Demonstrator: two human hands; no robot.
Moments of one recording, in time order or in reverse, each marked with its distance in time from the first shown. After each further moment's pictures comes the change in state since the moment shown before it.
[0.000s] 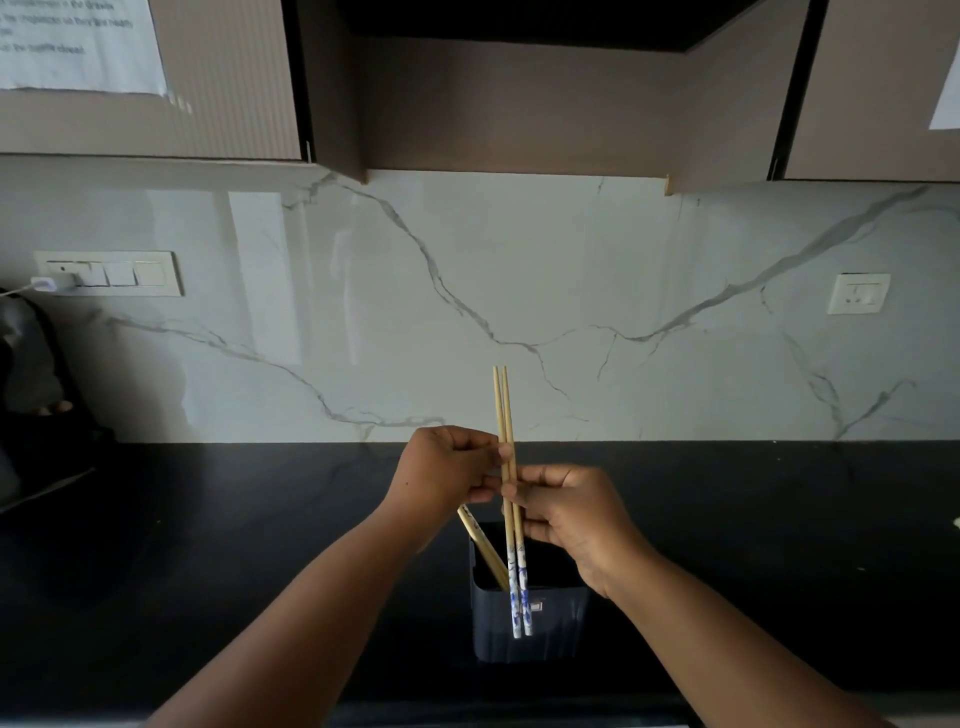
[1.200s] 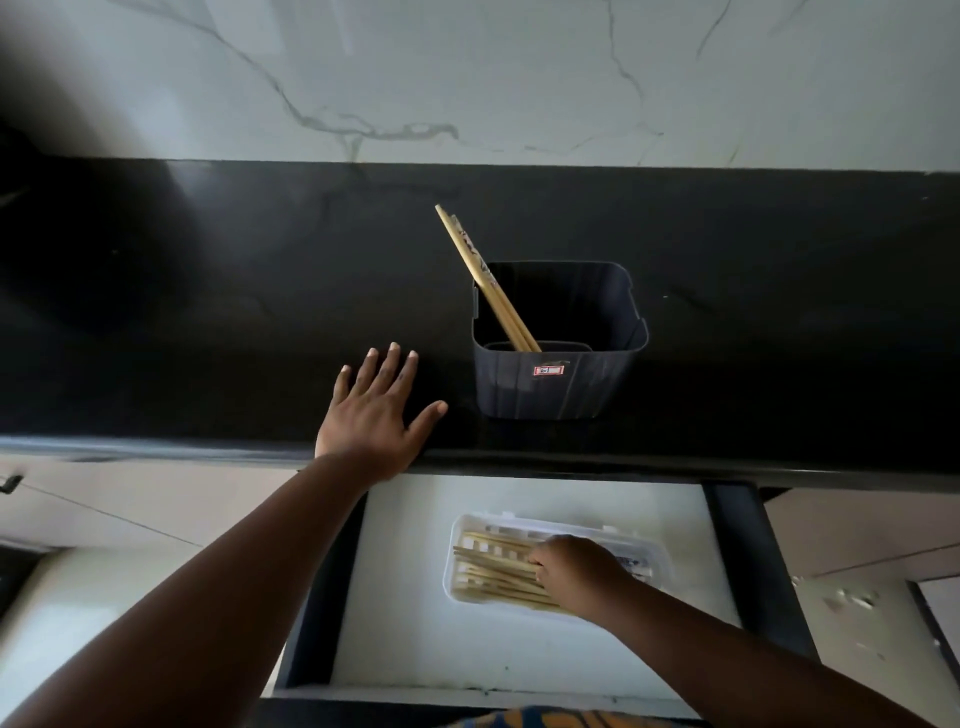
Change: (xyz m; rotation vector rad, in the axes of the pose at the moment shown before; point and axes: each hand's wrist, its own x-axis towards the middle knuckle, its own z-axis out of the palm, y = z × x) left_hand -0.027 -0.276 -0.057 1.385 -0.098 -0.105; right_hand -0.072 0.334 -0.078 -1.368 -0.755 0.316
